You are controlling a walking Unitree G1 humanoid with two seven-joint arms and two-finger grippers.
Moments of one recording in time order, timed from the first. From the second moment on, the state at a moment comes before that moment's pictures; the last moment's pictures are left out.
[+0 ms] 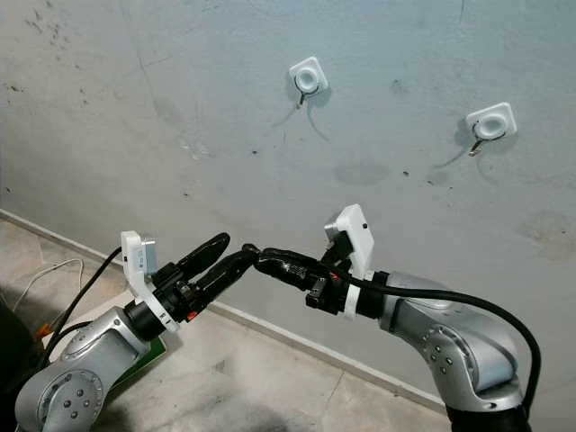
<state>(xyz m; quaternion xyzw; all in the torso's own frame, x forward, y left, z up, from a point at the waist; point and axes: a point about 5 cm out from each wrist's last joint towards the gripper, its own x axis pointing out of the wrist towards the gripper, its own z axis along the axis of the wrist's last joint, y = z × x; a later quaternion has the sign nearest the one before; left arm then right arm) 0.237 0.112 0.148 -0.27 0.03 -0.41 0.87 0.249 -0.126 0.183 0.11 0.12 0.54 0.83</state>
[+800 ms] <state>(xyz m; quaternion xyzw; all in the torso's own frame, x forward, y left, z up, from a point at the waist) 0.211 0.097 0.148 -0.28 0.05 -0.46 0.84 0.246 -0.128 0.182 0.18 0.15 0.54 0.81</state>
